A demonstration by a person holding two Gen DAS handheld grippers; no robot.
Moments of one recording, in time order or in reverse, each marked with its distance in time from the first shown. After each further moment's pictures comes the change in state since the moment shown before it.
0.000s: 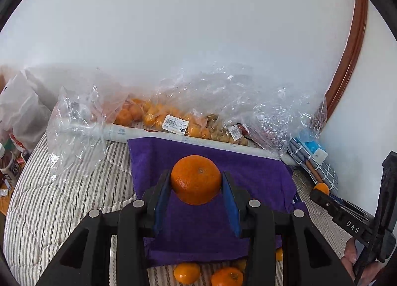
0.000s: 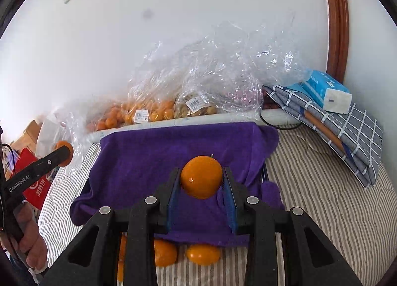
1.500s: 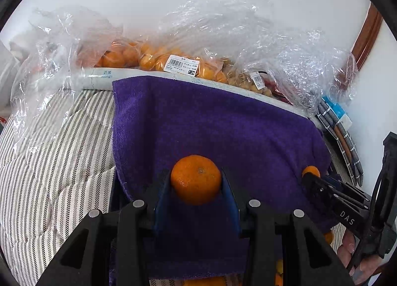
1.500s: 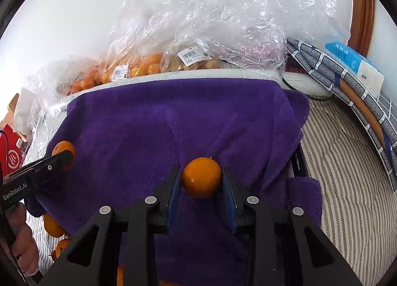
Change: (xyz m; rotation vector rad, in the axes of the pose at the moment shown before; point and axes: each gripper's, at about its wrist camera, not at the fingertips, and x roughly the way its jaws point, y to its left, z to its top) left arm 0.087 0.015 -0.038 0.008 0.224 0.032; right arm 0.103 -0.004 -0.029 -0.064 0.168 -0.034
